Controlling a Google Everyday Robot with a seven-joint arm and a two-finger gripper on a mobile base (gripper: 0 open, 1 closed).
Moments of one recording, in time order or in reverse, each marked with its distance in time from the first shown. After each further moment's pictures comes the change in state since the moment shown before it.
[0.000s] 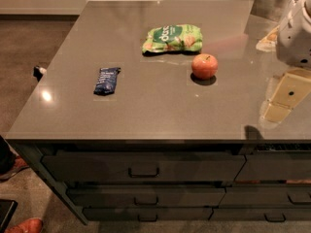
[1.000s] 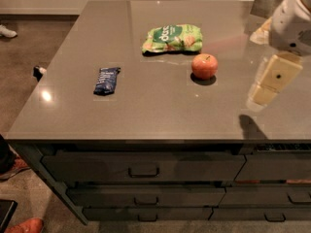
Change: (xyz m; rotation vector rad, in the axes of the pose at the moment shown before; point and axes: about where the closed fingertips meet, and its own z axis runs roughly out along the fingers) arm -0.012 -0.029 0.007 -0.020 -0.080 0.059
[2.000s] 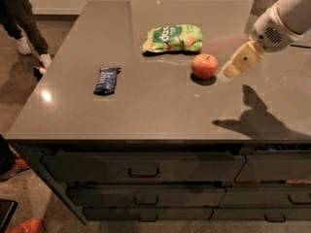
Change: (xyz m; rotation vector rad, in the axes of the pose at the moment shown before) arm -0.002 -0.101 0.062 0.075 -0.178 0.385
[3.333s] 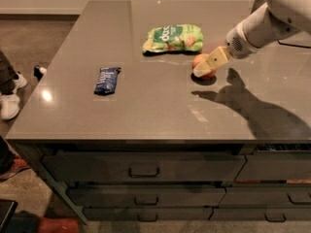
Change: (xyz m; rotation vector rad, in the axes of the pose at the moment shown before) arm -0.029 -0.043 0.093 0.040 -0.082 0.205
